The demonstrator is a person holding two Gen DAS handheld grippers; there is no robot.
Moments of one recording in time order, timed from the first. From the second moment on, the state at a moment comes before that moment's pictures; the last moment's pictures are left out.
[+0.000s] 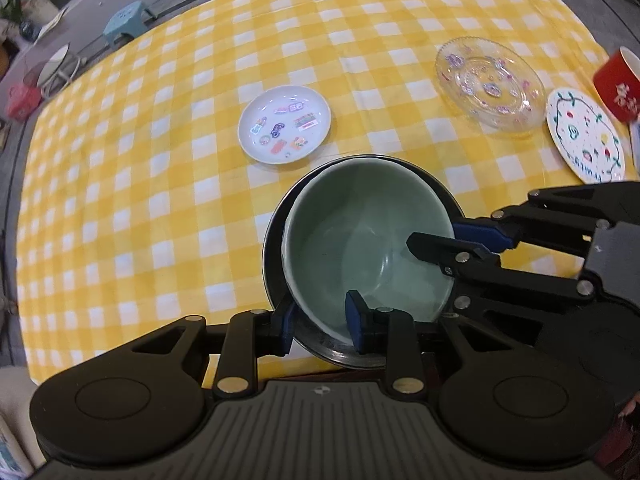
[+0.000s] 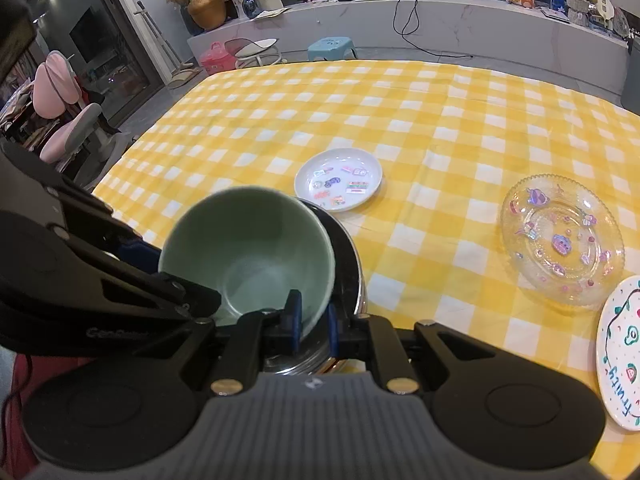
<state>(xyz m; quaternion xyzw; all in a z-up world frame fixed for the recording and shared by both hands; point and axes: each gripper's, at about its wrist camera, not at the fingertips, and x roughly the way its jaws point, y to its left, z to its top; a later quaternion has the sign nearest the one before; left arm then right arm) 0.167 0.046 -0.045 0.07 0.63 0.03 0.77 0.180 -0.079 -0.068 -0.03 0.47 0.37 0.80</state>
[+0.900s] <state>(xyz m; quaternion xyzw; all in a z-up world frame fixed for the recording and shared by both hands) 0.131 0.075 -0.043 0.02 0.51 0.11 0.85 0.156 -0.065 -0.051 -0.12 0.38 0.38 0.83</state>
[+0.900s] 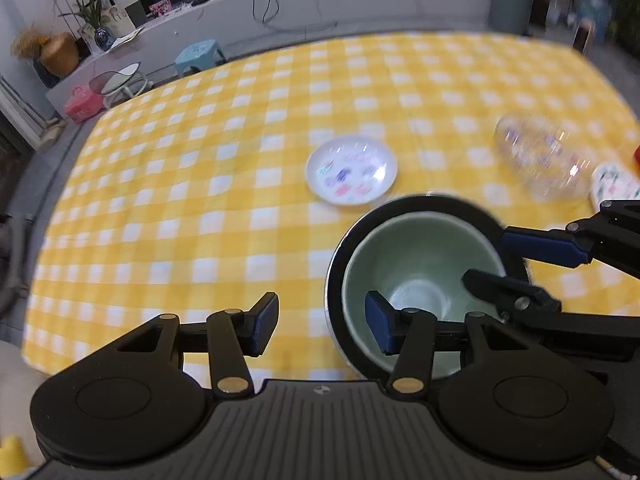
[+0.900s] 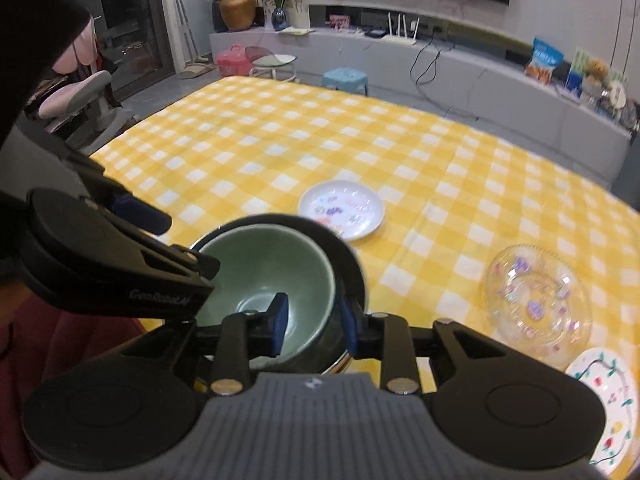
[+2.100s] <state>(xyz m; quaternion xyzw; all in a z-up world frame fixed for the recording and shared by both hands) 0.135 0.081 0.004 -0.18 0.38 0.07 0.91 0.211 -0.207 -0.033 0.04 0.38 0.20 0.90</state>
